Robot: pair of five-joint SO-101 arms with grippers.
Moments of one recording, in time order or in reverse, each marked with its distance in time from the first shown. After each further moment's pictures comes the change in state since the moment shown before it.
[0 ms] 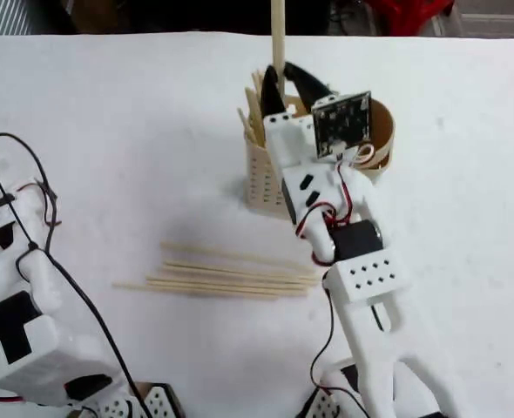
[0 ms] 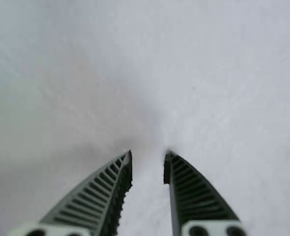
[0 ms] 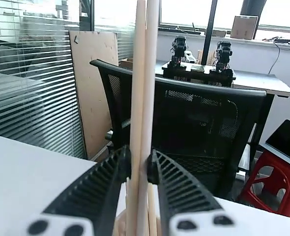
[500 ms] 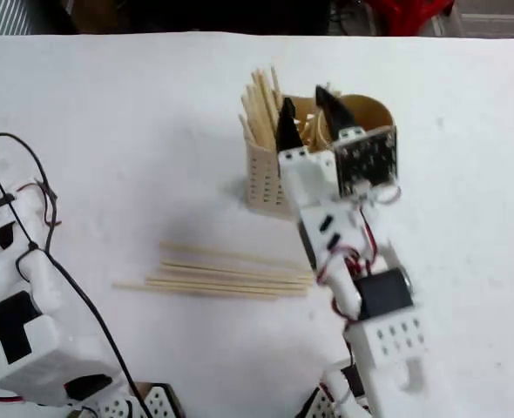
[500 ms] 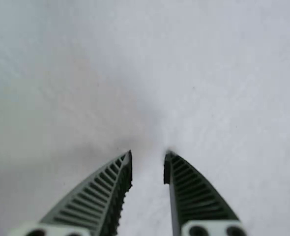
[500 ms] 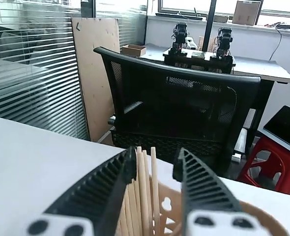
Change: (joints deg) left arm 0.0 0.0 0.0 0.0 0.0; right arm 0.0 -20.0 4.5 19.1 0.0
